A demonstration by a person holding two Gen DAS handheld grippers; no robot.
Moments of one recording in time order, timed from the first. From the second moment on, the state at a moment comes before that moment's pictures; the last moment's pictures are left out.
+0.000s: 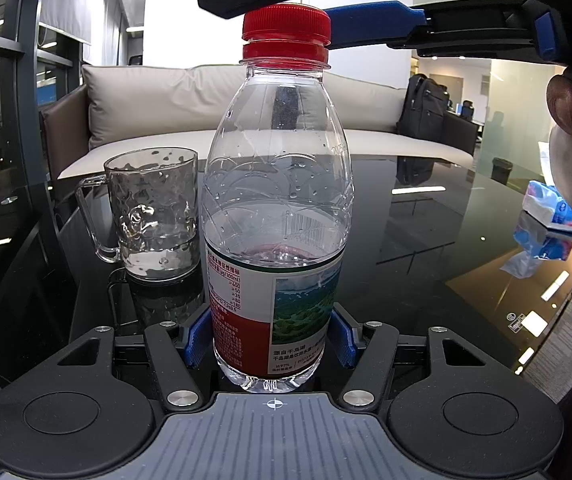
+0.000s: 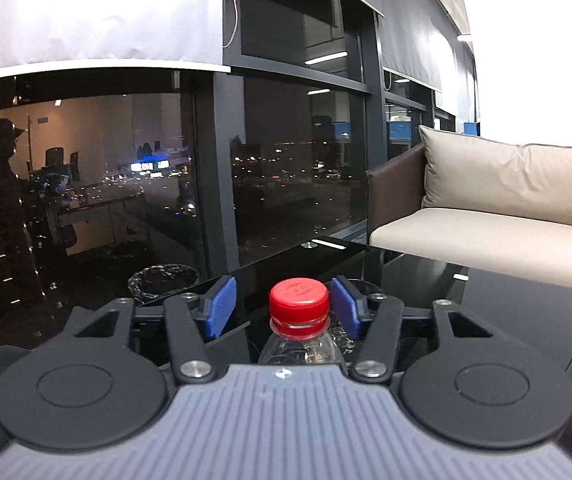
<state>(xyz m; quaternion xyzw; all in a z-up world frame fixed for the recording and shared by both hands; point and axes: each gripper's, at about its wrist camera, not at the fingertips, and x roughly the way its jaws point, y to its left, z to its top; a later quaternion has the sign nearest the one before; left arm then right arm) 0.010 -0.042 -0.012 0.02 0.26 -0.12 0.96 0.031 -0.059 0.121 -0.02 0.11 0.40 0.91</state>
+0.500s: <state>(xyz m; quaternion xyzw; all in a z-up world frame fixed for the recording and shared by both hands) 0.010 -0.044 -0.011 0.02 0.26 -0.12 0.96 0.038 -0.068 0.117 -0.04 0.11 0.40 0.91</state>
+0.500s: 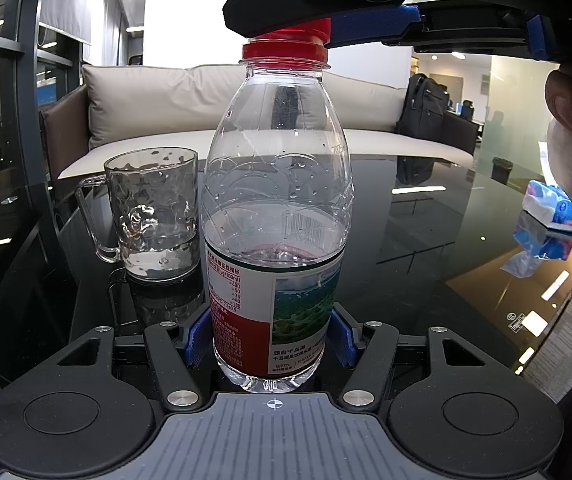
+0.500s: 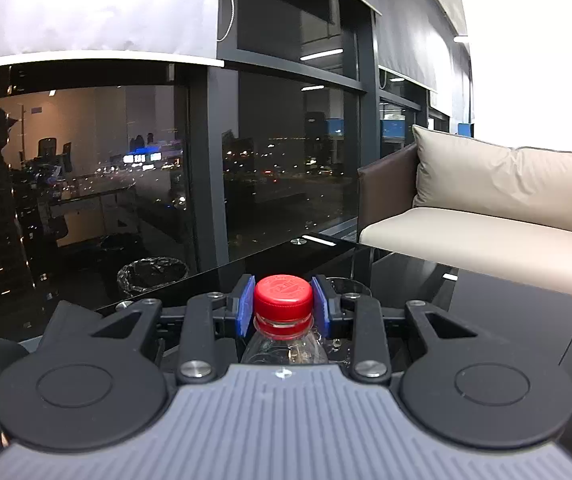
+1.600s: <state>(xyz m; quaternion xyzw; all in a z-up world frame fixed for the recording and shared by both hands) 0.010 -0.045 -0.013 0.02 0.26 -0.12 0.96 0.040 -0.087 0.127 -0.04 0.13 0.42 0.90</state>
